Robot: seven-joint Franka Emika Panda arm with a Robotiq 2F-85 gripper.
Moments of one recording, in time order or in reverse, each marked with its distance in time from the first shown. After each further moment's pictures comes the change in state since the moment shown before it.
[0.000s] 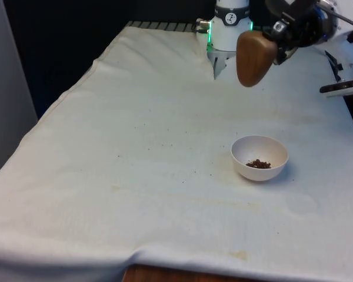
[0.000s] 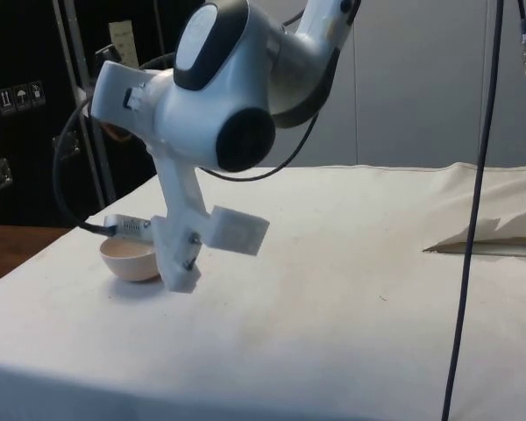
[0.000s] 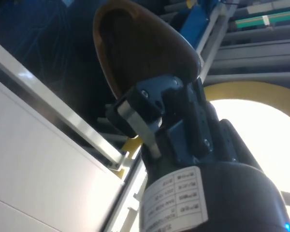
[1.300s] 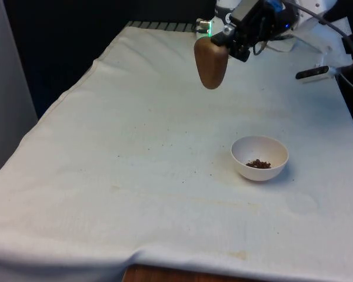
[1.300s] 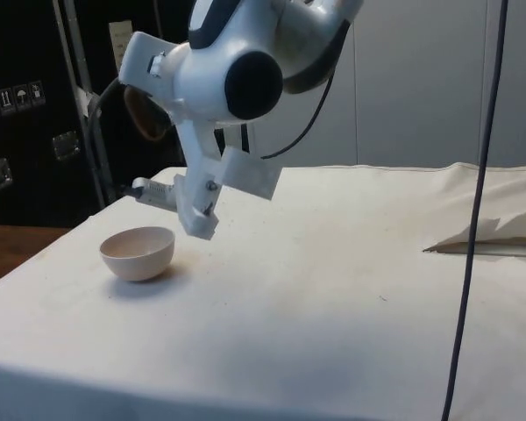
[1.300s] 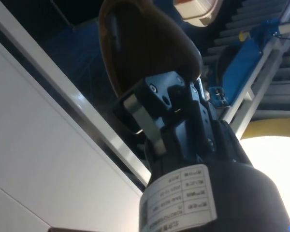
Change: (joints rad) arm -0.050 -0.114 -0.103 -0.052 0.098 0.246 0.089
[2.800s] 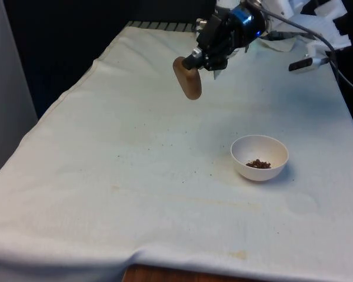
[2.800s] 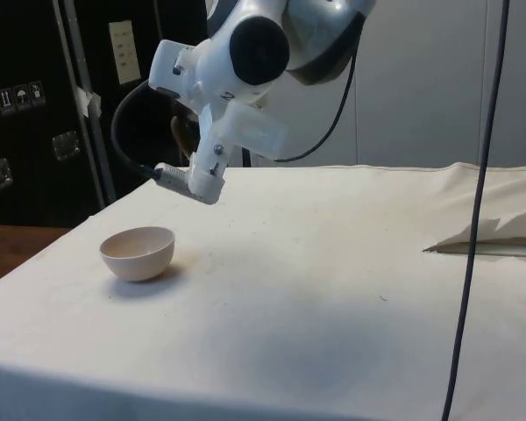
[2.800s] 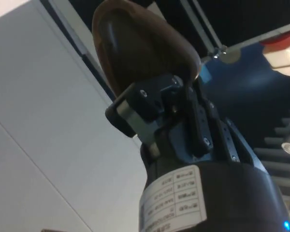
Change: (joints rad) arm -0.010 -0.047 -0.110 -0.044 0.214 0.238 -0.104
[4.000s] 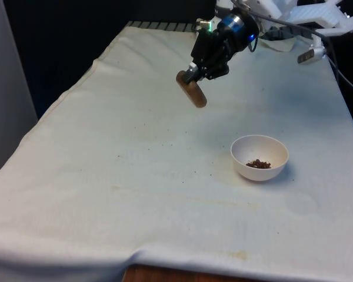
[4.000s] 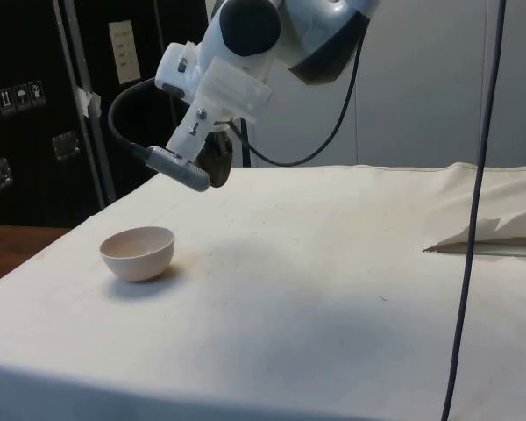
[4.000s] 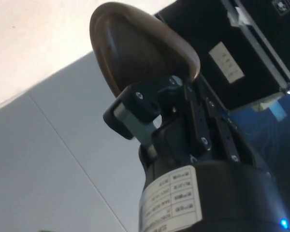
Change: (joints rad) arm -0.003 -0.002 -0.056 0.001 0.204 0.174 -0.049
